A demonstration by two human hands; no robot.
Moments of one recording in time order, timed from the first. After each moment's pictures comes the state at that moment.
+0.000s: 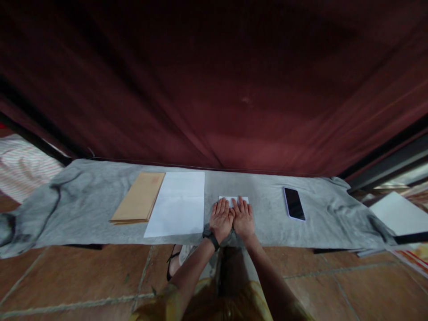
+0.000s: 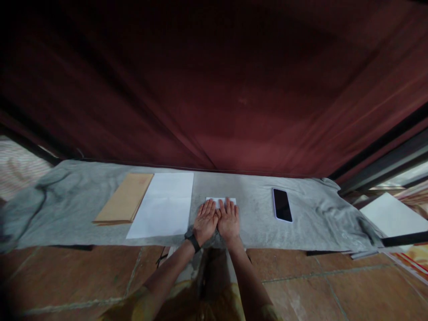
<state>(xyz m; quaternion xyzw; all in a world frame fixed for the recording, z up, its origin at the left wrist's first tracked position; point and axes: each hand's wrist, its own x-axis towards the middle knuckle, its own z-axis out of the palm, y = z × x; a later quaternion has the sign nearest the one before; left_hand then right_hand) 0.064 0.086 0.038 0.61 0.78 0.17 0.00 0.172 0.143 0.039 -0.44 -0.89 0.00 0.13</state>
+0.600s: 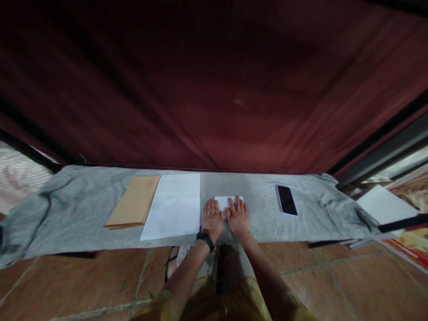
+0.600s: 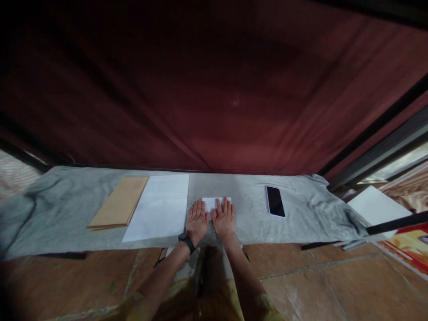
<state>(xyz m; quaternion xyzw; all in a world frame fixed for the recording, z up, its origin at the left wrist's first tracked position) 0.054 0.074 0.036 0.56 0.82 0.16 -0.01 0.170 0.141 0.036 -0.47 -0.87 -0.02 0.15</state>
